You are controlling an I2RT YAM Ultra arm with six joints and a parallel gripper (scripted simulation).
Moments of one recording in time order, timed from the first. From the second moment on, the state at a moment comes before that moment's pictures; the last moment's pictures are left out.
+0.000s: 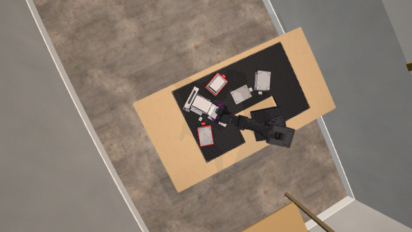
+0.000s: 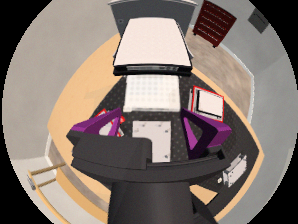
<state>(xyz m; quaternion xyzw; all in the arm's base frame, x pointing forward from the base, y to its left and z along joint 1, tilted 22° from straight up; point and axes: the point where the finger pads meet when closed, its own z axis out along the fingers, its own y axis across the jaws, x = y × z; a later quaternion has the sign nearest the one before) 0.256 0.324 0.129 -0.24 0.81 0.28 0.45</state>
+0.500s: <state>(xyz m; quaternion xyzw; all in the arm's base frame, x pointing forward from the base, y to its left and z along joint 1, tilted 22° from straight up) 0.238 0.310 0.121 -0.24 0.82 0.28 0.44</state>
